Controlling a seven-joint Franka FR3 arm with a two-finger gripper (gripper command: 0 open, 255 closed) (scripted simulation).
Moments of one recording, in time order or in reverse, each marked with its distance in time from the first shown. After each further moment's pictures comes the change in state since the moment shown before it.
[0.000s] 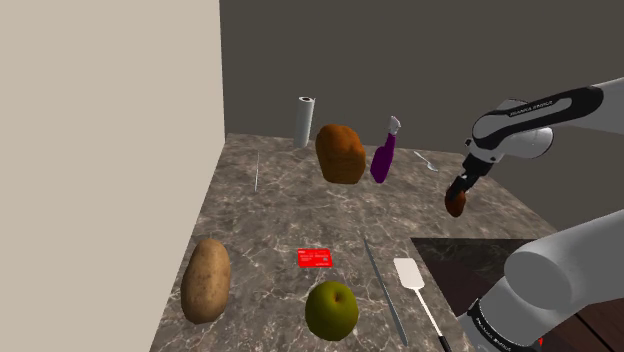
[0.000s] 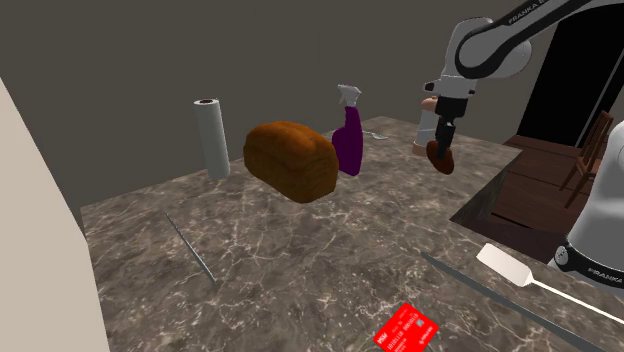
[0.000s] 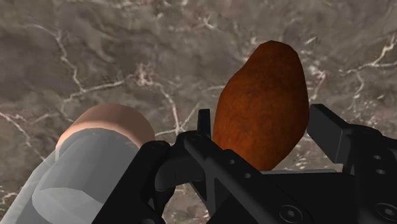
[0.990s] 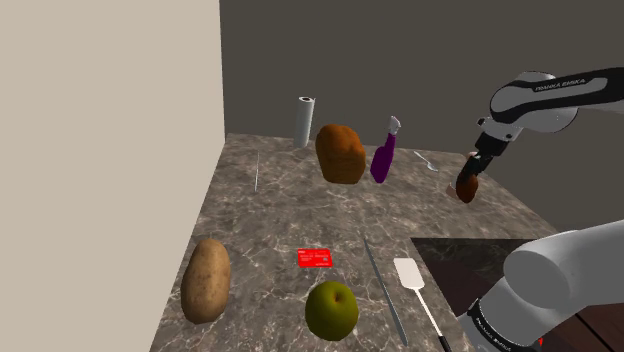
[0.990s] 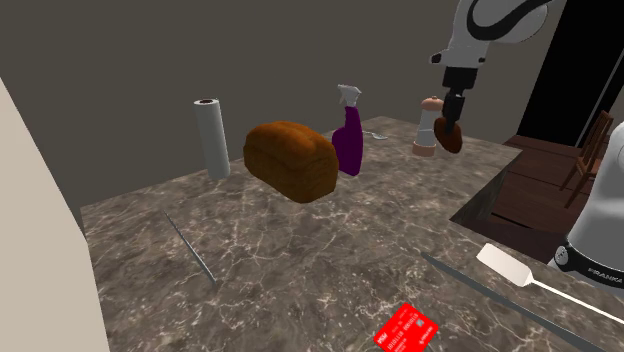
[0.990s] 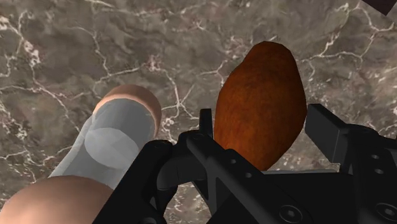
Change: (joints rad) arm -0.021 -0.122 0.056 0.111 -0.019 -0.241 0.039
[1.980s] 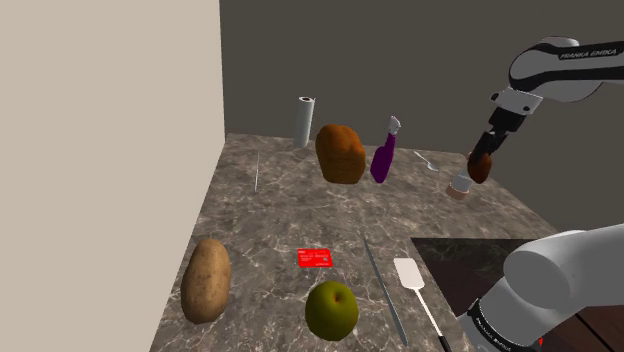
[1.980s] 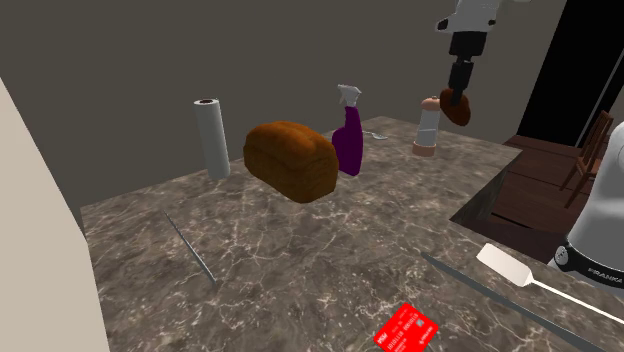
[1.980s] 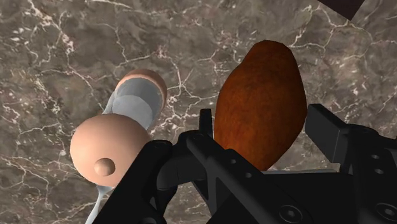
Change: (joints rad) arm 0.003 -0.049 0.043 0.165 0.014 -0.213 0.016
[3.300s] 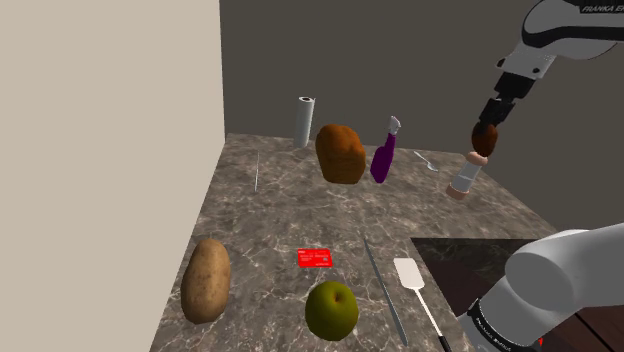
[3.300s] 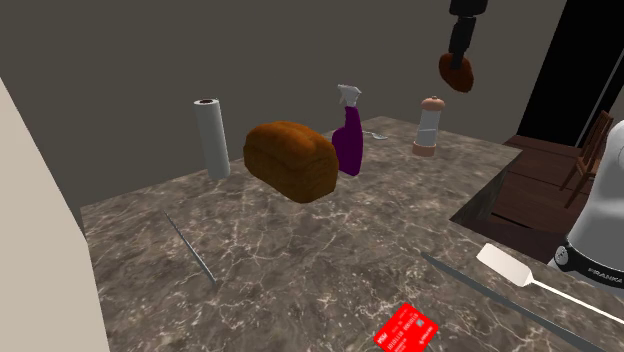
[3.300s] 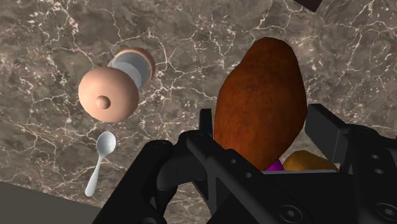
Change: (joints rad) arm 0.035 0.012 0.080 0.221 0.051 -0.212 0.069
